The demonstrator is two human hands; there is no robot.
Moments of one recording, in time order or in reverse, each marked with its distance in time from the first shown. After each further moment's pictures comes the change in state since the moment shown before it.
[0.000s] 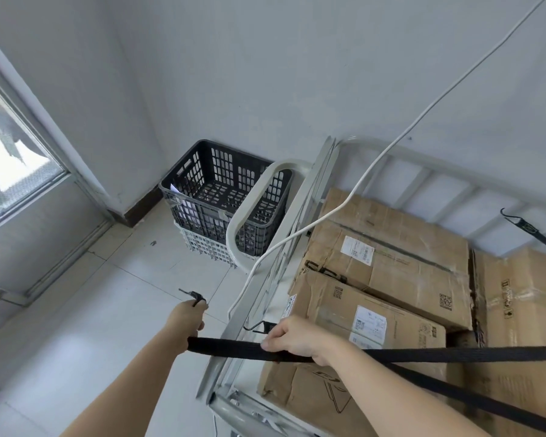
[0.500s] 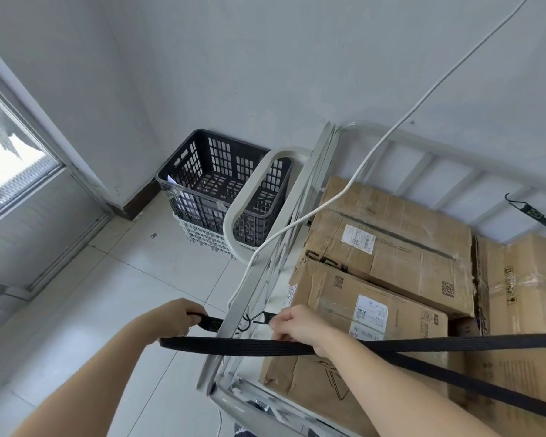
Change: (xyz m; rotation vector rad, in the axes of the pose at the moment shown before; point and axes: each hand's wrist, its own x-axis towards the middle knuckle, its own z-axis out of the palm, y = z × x) left_hand -0.001 0.001 -0.036 0.668 -0.342 0.268; right_hand 0.020 0.022 0.001 0.208 0.098 0.050
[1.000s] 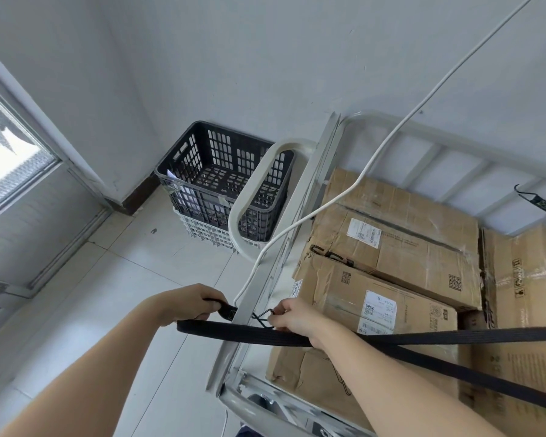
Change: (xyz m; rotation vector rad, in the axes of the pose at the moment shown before) left_hand 0.011 0.019 -0.019 -0.121 -0.209 0.127; right_hand 0.031 -0.006 0.015 0.017 0.051 0.031
